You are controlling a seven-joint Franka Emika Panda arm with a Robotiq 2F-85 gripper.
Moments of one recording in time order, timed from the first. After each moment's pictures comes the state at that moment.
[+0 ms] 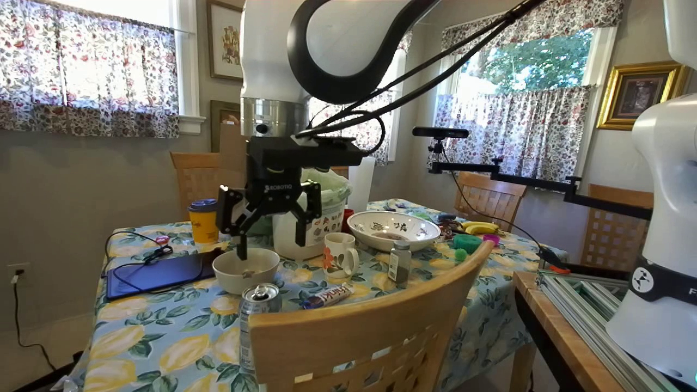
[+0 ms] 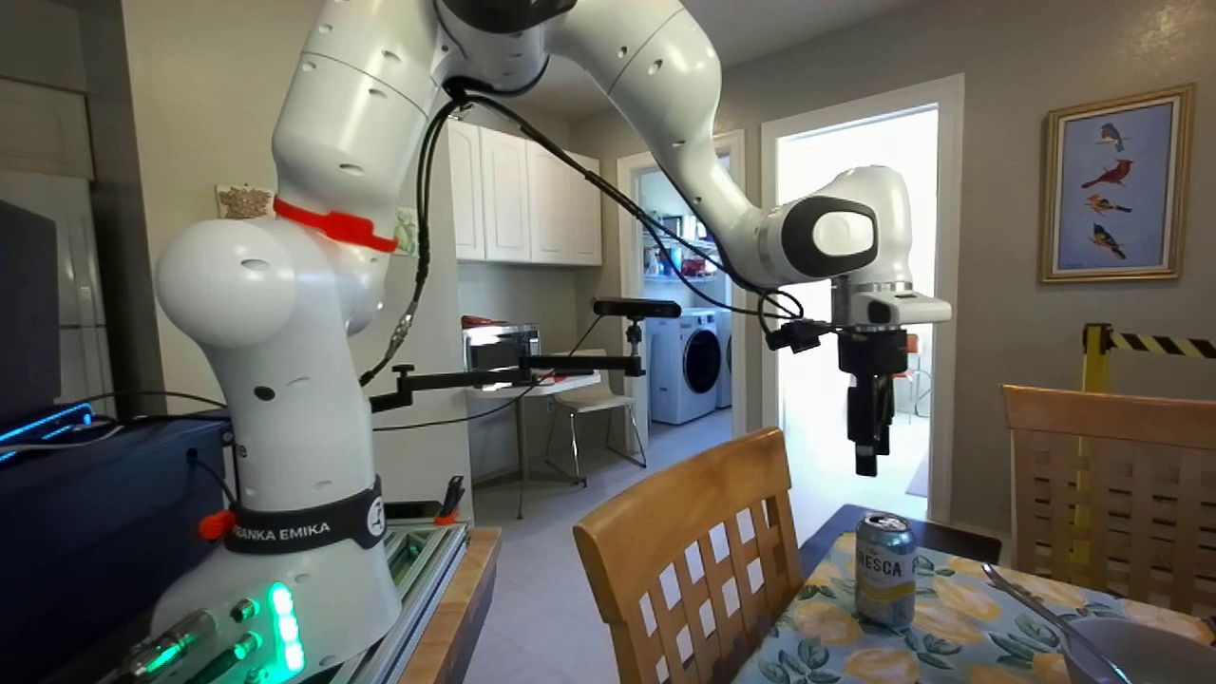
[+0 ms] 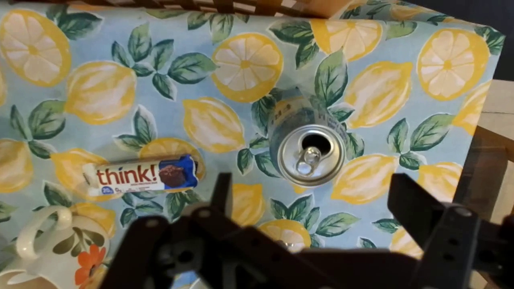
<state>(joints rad) 0.11 0.38 0.02 -1.99 -0.08 2.40 0.88</state>
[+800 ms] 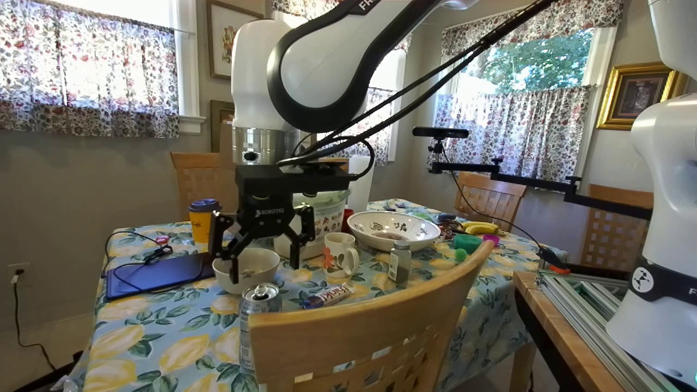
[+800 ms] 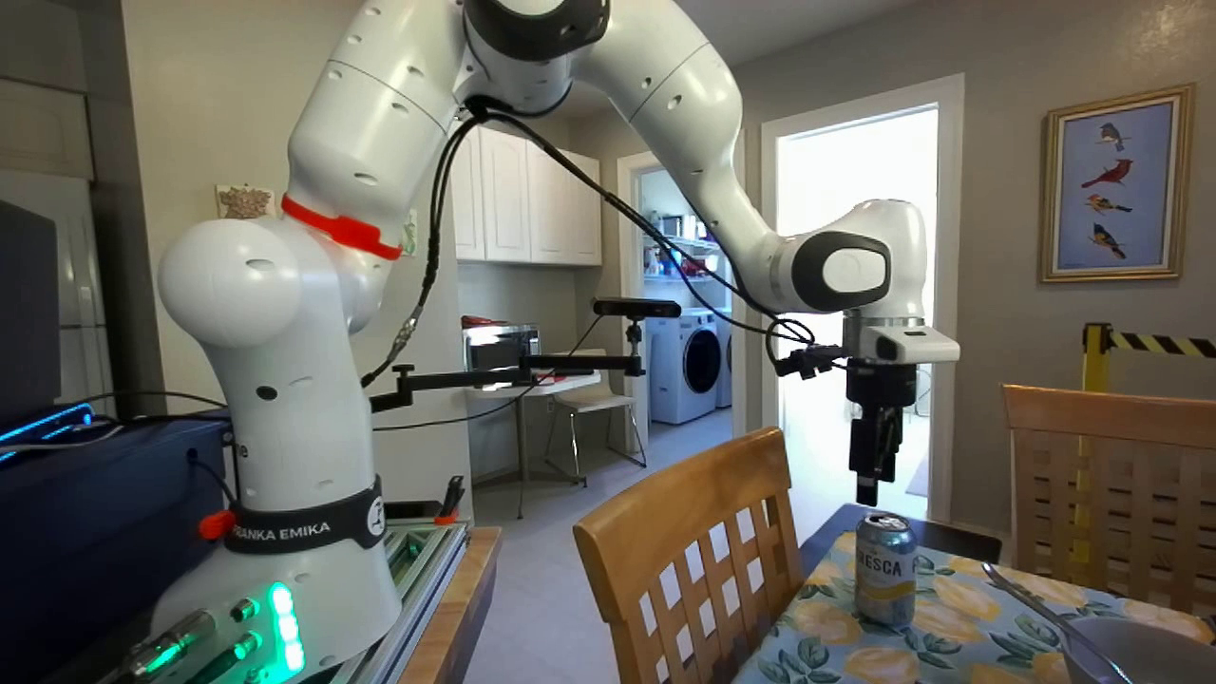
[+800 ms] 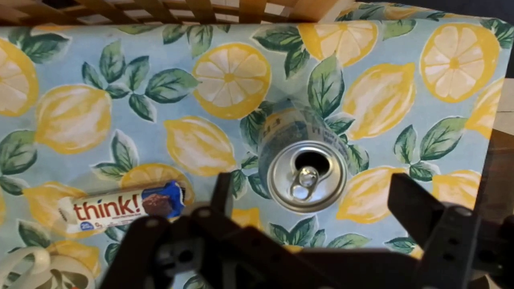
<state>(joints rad) 0.13 0.48 -0.01 -1.93 0.00 2.42 0.88</state>
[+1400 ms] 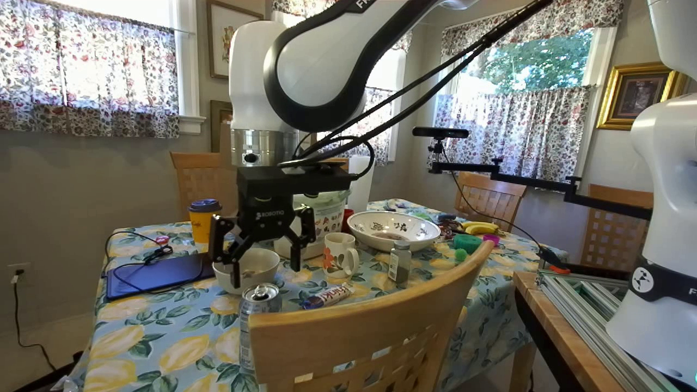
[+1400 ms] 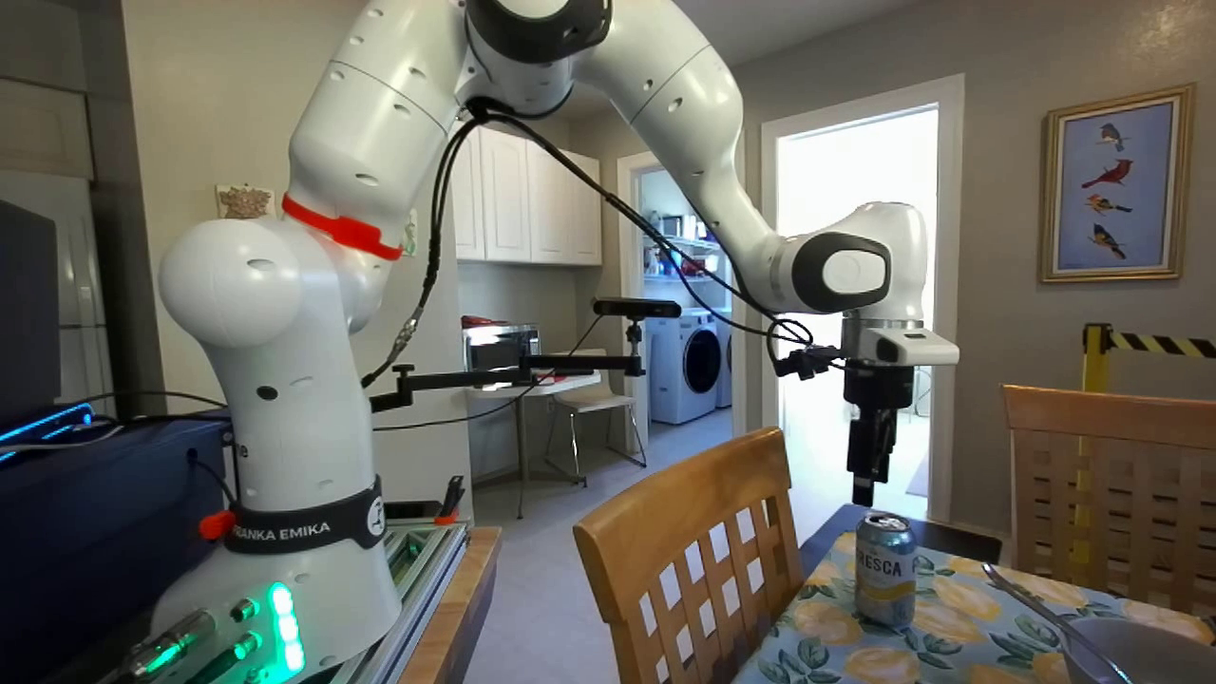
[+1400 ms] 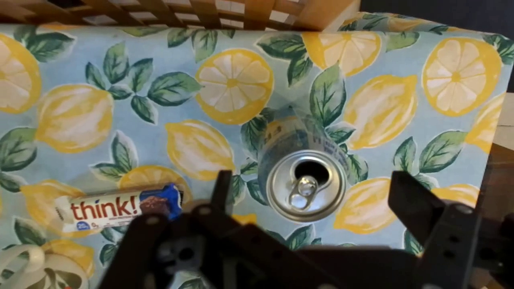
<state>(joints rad) 0.13 0.49 -0.01 -1.92 0.01 2.40 0.83</state>
